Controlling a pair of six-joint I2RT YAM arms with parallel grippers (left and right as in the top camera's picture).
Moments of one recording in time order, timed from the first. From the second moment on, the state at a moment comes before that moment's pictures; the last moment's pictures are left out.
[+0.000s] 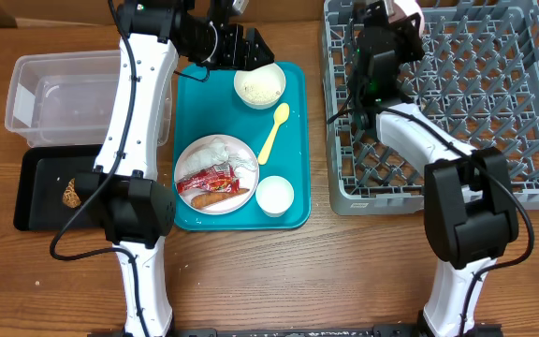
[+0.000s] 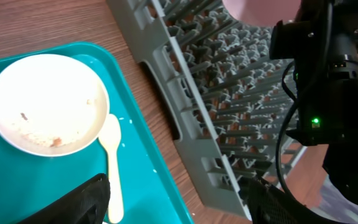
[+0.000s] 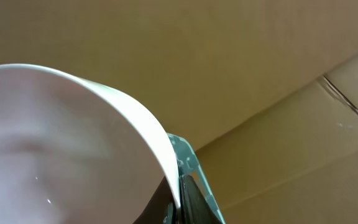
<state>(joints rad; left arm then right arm) -0.16 2.24 2.43 -1.27 0.69 -0.02 0.27 2.07 1.42 0.51 0.91 -0.73</state>
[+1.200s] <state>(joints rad) -0.16 2.24 2.43 -1.29 0.57 -0.02 0.32 2.11 1.42 0.35 0.81 -0.60</state>
